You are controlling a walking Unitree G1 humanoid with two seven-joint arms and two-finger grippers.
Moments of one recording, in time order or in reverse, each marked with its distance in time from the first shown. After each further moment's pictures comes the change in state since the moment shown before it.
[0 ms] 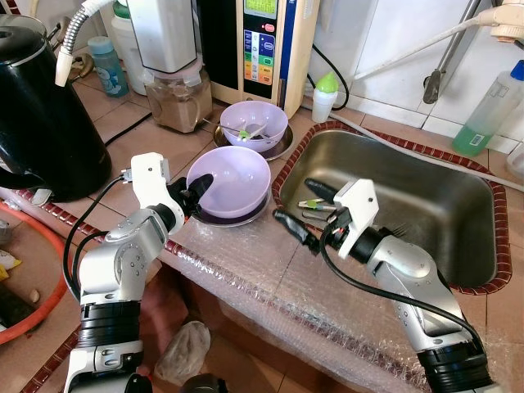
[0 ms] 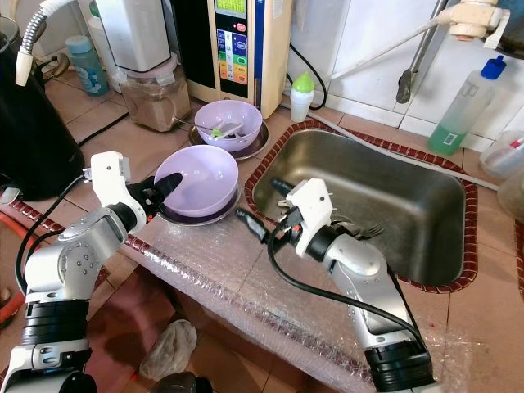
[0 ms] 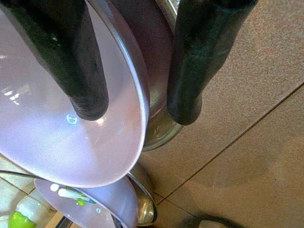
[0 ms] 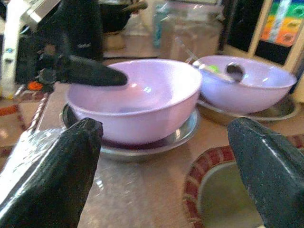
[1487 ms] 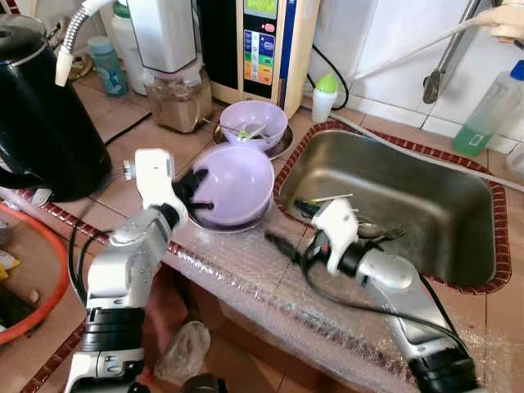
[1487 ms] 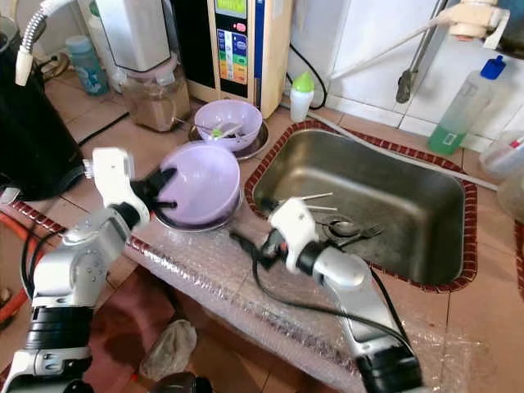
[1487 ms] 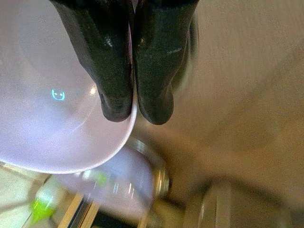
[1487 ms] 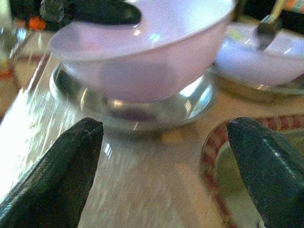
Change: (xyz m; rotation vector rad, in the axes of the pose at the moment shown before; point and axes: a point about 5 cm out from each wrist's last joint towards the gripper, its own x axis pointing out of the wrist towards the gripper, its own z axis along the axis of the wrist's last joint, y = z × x) left arm -0.001 -0.012 0.012 0.216 -0.177 -0.040; right arm 0.007 0.008 -0.019 -0.034 0.055 -0.028
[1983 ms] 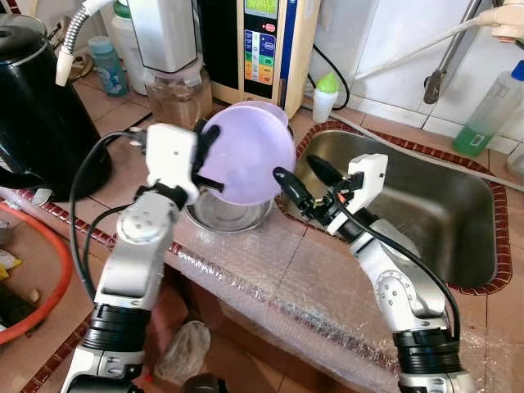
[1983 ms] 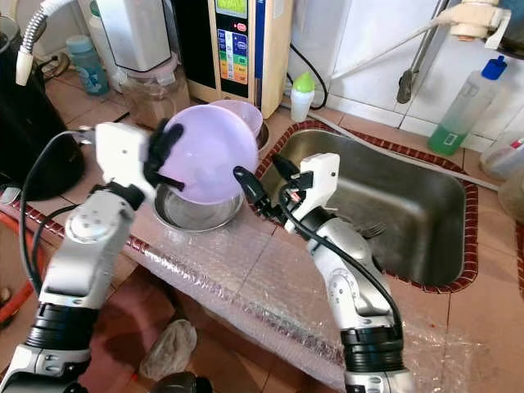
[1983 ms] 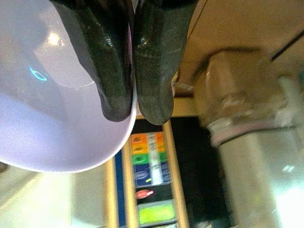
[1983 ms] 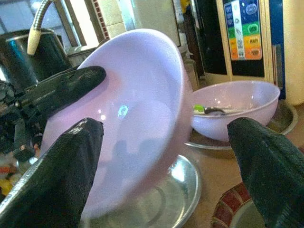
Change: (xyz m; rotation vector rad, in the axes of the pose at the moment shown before) left arm 0.000 -0.033 0.031 0.368 -0.300 -0.099; right arm 0.015 -0.015 0.040 0.386 -0.253 -0.108
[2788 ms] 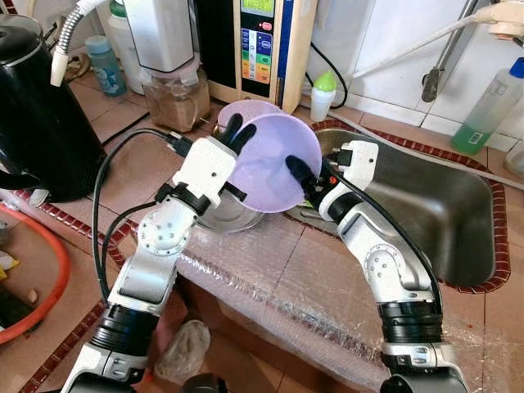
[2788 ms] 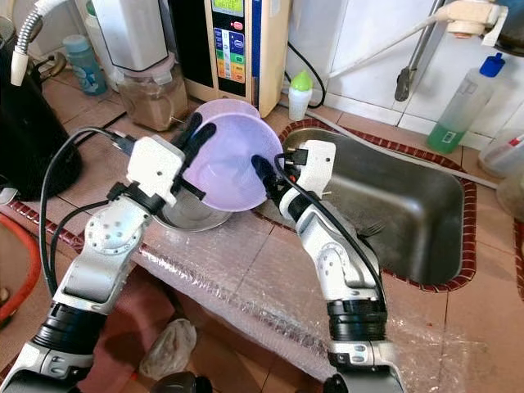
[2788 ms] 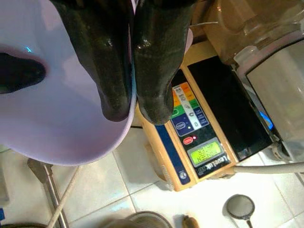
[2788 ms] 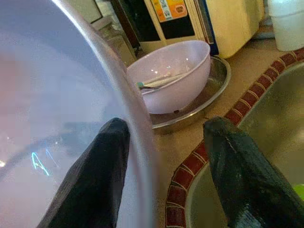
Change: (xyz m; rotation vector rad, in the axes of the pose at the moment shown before) left arm 0.001 -0.025 0.008 0.224 -0.164 -0.121; right arm 0.025 -0.017 -0.001 0.108 0.134 -0.311
